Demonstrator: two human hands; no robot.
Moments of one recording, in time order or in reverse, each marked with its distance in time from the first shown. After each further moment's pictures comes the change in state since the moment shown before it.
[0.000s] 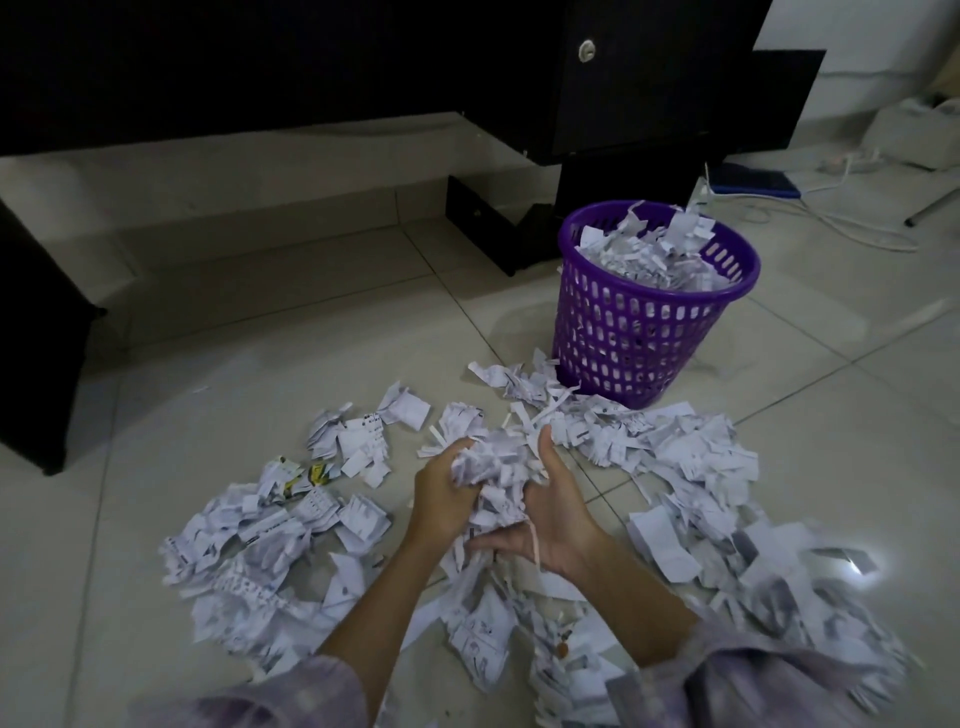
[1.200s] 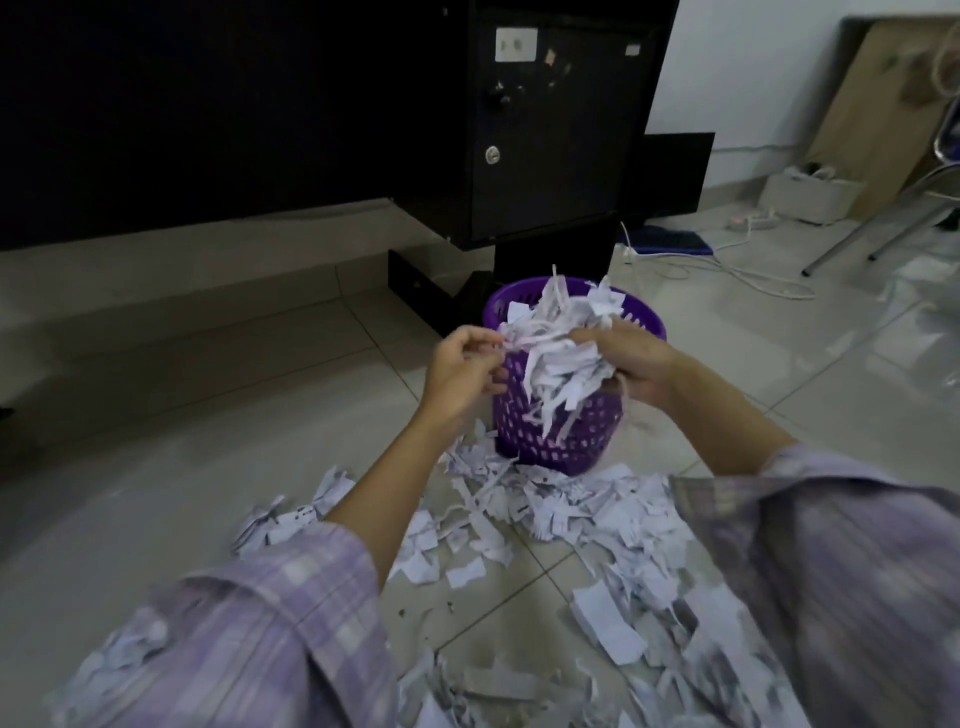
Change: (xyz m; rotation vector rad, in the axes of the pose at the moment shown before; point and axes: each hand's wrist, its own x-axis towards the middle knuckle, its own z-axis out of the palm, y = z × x) left_hand 0.076 0.201 0.049 -0.252 -0.160 0.233; right_hand -0.058 -0.265 -0.001 -0.780 0.420 -0.501
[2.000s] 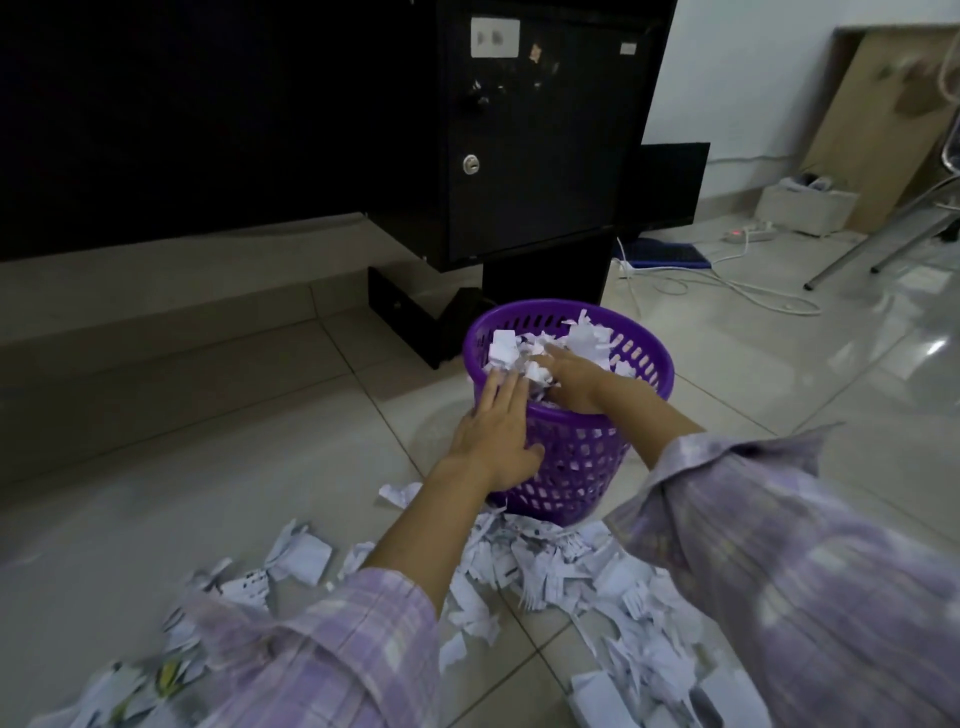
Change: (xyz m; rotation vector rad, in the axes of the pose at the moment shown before) left_hand 0.066 -0.055 0.049 1.193 -0.394 0.175; right_hand 0.124 0.031 -0.012 -1.322 -0.142 -0.138
